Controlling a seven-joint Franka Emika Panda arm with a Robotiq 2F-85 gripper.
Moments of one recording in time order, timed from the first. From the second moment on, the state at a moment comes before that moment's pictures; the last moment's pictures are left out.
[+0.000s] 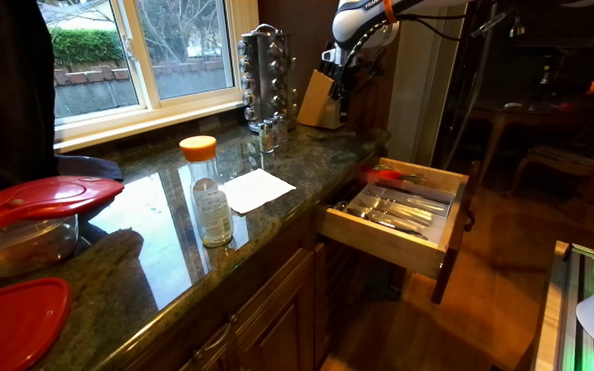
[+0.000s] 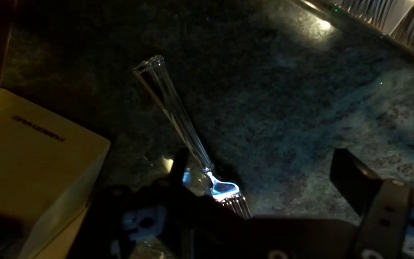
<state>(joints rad) -0.16 0.55 -0.04 -1.37 -0.02 2.03 -0.83</state>
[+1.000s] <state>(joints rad) -0.23 0.68 0.02 -1.28 0.08 2.10 -0.82</state>
